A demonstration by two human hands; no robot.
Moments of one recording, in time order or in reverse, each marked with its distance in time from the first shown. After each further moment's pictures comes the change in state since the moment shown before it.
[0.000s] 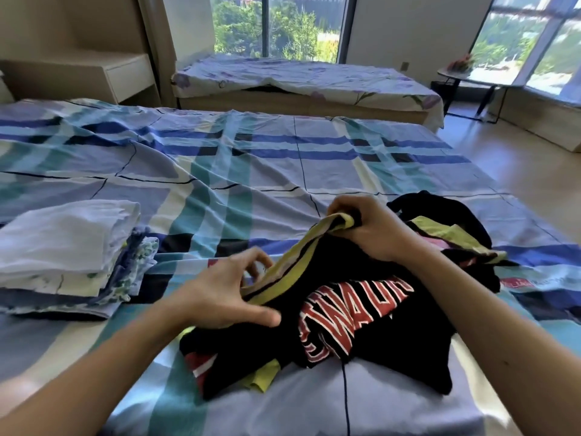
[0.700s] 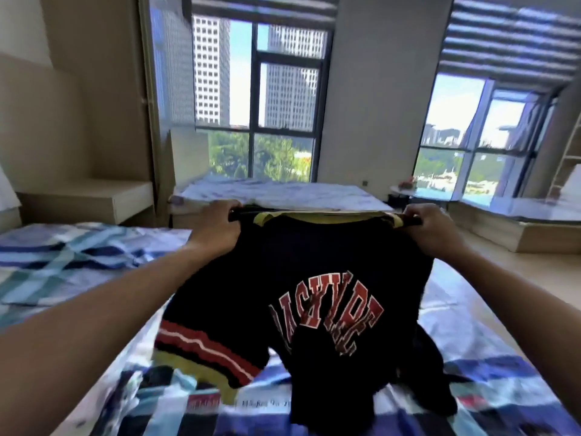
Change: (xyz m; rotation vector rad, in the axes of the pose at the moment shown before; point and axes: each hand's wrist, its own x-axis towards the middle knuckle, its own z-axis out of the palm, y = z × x) left_hand 0.094 0.151 -0.200 0.089 0.744 0.216; right_hand 0.027 -0.052 -0.250 -0.450 0.559 0.131
